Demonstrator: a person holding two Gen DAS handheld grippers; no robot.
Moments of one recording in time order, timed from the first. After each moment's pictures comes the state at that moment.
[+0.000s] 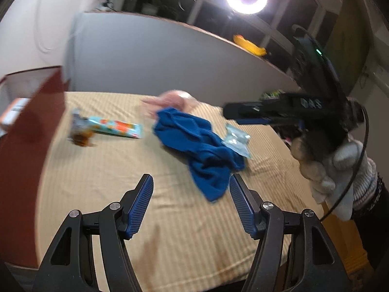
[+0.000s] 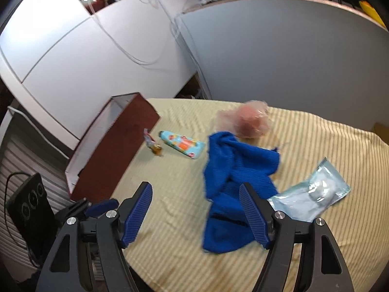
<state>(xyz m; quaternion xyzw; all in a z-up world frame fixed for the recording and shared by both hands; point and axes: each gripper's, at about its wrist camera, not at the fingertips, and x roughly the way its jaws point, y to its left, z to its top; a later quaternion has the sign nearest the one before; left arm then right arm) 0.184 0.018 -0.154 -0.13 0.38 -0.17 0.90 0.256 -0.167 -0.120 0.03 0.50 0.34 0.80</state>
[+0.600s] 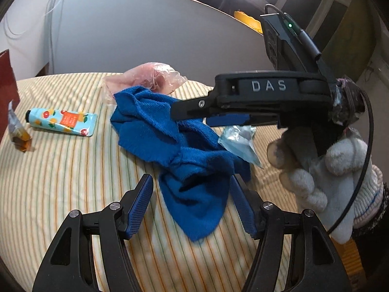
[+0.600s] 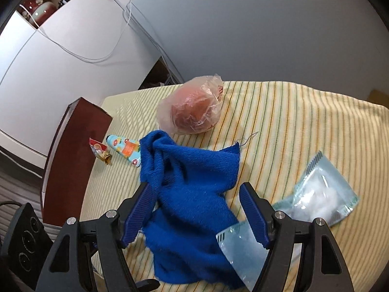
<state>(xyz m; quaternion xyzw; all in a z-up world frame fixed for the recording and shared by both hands) 0.254 -0.034 -0.197 -0.14 0.43 -0.18 0.88 0.329 -0.184 -0.196 0.06 0.57 0.28 0.77</state>
